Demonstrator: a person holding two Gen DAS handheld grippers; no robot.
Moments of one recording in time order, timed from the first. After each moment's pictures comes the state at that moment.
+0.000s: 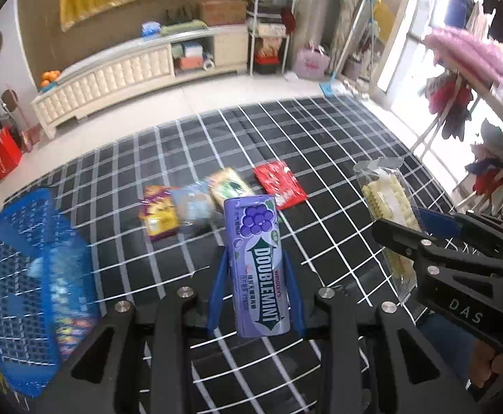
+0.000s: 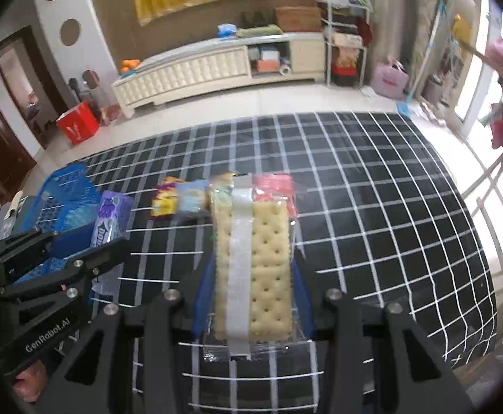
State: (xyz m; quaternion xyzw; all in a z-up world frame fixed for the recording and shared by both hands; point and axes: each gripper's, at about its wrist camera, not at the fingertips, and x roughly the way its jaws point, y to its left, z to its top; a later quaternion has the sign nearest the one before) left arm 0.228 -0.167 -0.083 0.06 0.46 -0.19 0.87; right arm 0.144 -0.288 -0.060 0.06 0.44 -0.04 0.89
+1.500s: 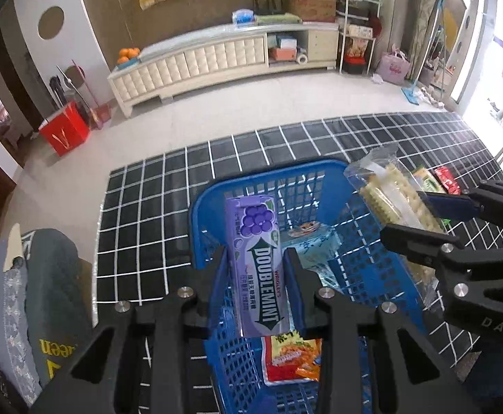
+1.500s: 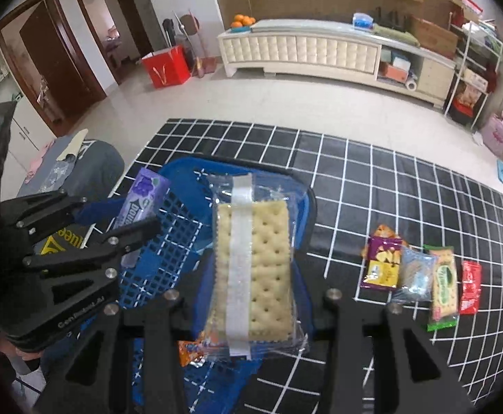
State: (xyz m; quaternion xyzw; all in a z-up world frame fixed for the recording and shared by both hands) left arm 0.298 0.116 -0.083 0.08 0.48 -0.07 0.87; right arm 0.295 -0.039 -0.103 -0.02 0.49 0.13 0.86
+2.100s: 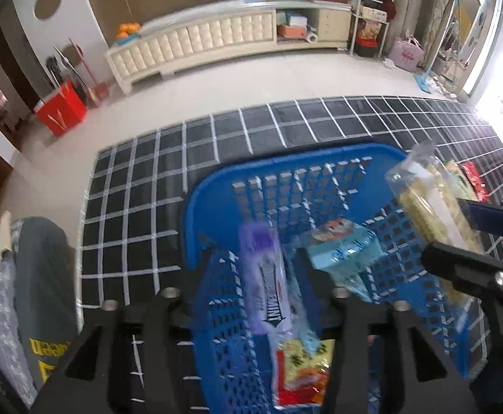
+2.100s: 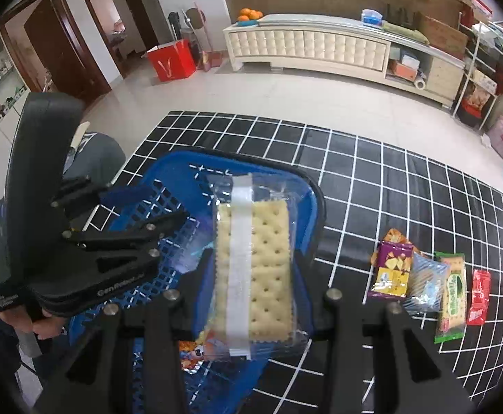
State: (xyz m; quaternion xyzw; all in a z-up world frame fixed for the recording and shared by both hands) left arm 0.339 0.124 -0.124 0.08 0.51 -0.06 0.85; right arm 0.300 -0.036 -0.107 -0.02 0.49 0.14 0.86
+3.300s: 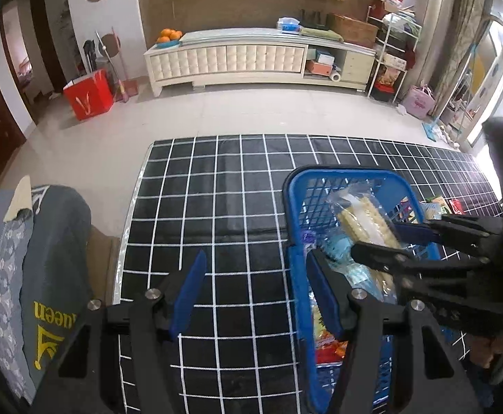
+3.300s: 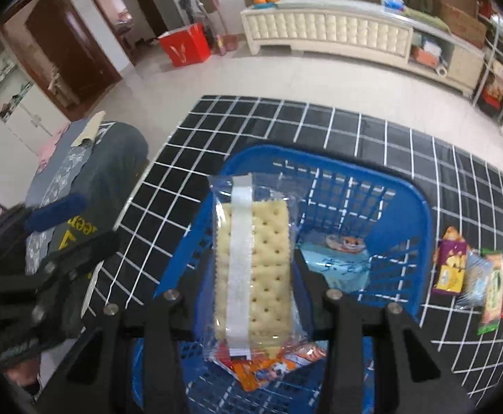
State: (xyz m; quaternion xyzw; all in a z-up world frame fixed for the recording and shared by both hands) left arm 0.270 0.225 -0.069 -0.01 0.47 -0.03 0.88; right arm 0.325 0.043 -0.130 0.00 0.54 0.16 0.83
